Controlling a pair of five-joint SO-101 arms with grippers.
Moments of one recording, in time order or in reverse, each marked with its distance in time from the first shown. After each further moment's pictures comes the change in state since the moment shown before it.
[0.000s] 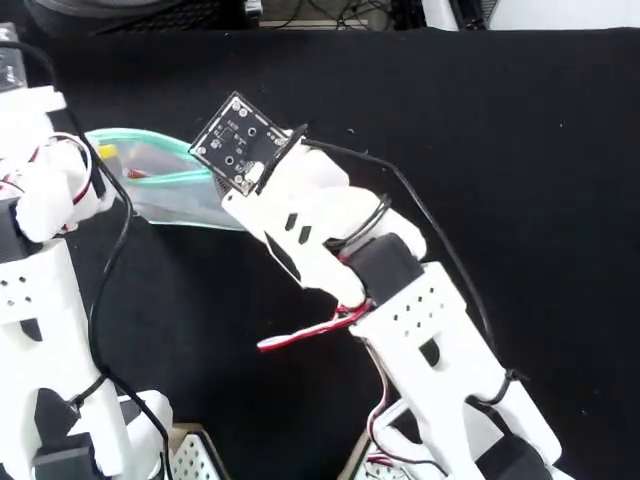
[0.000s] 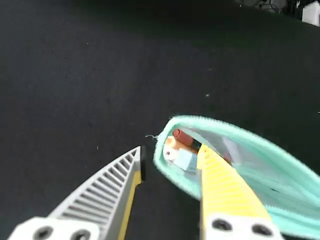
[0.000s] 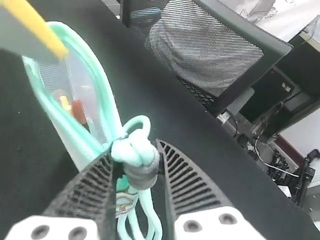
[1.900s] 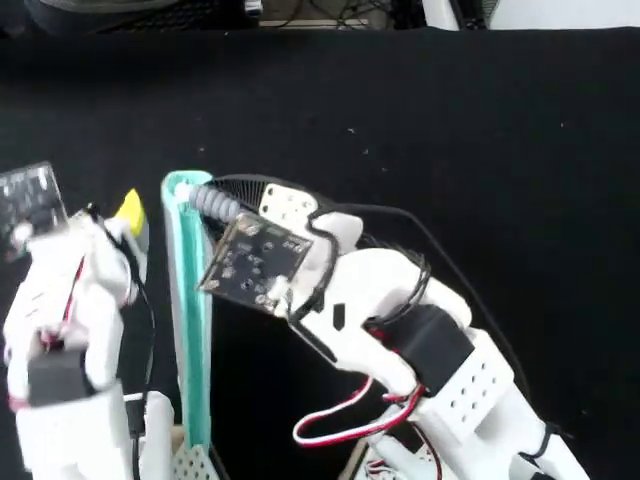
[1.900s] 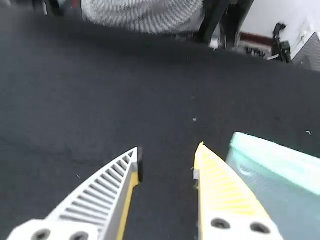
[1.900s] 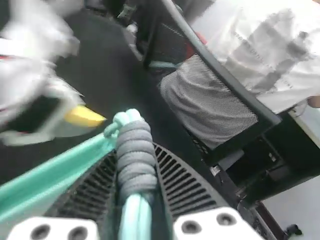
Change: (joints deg) left arm 2.1 -49.1 58.2 -30.1 -2.2; right arm -8.3 -17.3 4.8 3.6 8.6
